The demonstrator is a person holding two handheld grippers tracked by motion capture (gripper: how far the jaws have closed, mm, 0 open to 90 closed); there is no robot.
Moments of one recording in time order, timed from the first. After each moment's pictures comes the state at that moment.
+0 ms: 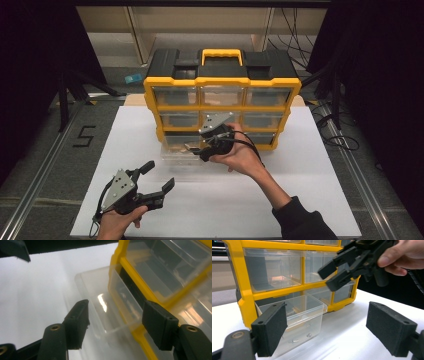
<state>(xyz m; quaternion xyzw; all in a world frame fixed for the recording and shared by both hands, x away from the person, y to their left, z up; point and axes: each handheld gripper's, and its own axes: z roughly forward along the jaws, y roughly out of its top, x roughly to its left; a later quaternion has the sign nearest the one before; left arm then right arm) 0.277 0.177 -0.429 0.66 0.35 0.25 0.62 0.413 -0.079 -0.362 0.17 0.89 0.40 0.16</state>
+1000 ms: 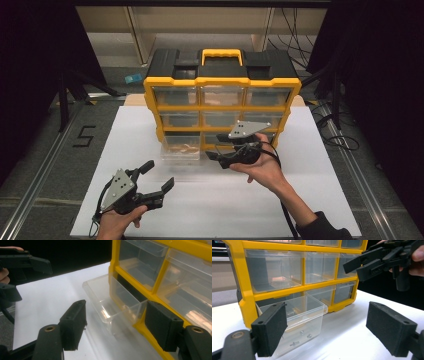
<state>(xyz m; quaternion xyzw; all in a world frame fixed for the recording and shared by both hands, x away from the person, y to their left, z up) 0.277 0.178 -0.428 0.66 0.35 0.25 0.62 0.384 -0.135 -0.362 0.22 0.83 0.49 0.12</state>
